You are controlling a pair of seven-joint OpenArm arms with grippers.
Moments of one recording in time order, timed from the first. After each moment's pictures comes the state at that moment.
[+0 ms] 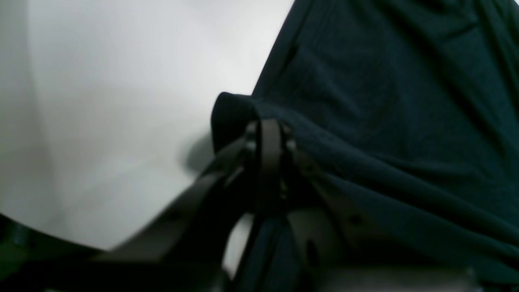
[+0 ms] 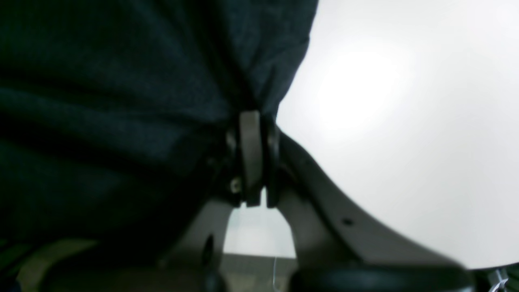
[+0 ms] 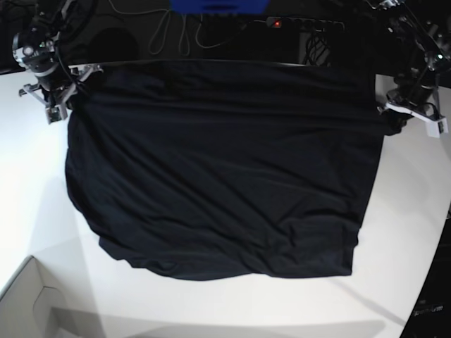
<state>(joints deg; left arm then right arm) 12.8 -4.3 -47.0 94.6 -30.0 -28.0 50.3 -22.8 1.9 35.8 102.3 -5.4 40.1 -34.6</state>
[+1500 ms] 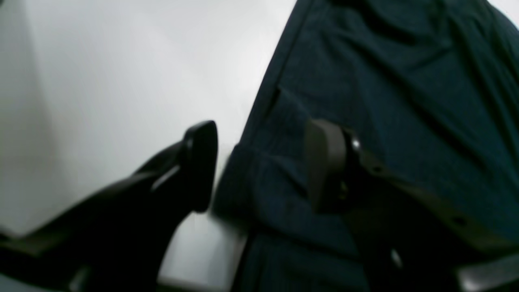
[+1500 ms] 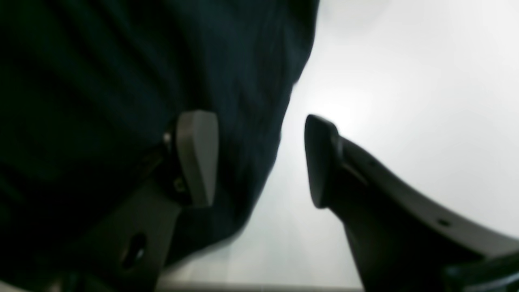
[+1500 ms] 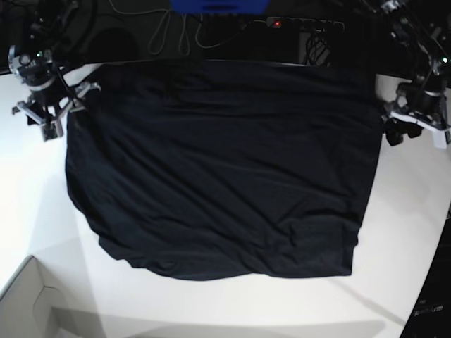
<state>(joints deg) 14.0 -4.0 -46.9 103.8 -30.1 -27.9 51.6 -20.0 0.8 35.6 108.3 -5.8 40.1 -35.4</state>
